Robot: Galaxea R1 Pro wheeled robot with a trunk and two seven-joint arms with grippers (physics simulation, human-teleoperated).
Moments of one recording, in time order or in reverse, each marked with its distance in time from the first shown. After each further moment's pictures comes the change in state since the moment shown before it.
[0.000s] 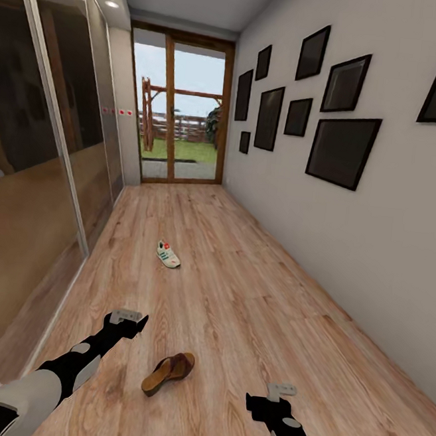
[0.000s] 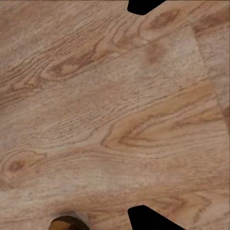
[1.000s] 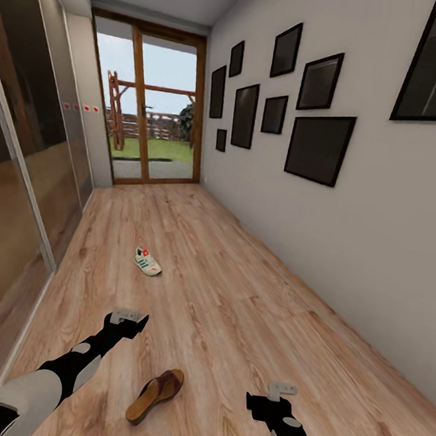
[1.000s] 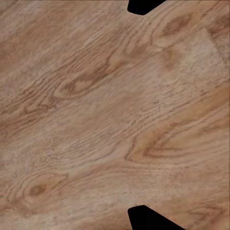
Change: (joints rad) left arm 0.000 -0.002 0.000 0.000 0.000 0.000 0.000; right arm 0.000 -0.001 -0.003 -0.004 0.000 0.000 0.000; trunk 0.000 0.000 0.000
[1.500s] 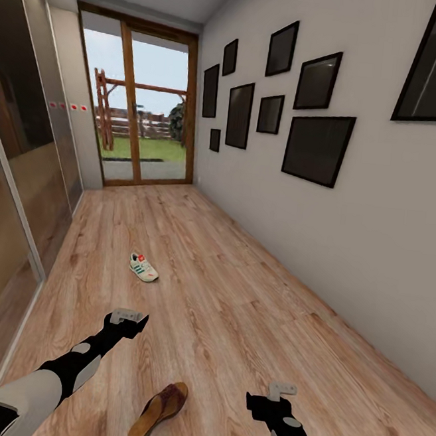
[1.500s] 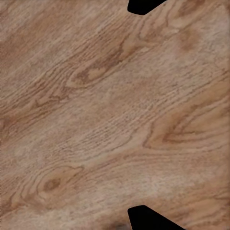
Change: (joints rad) left arm 0.000 0.000 0.000 0.000 -0.001 0.000 0.000; right arm 0.000 0.000 0.000 -0.001 0.000 0.000 0.000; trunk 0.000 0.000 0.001
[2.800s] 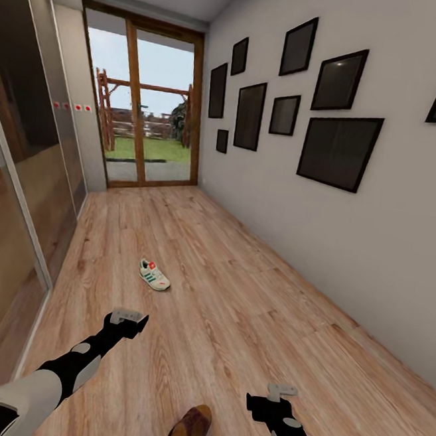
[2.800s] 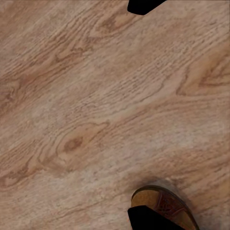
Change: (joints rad) left arm 0.000 0.000 0.000 0.000 -0.001 0.000 0.001; right arm 0.000 -0.001 0.000 0.005 0.000 0.000 0.000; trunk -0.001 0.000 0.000
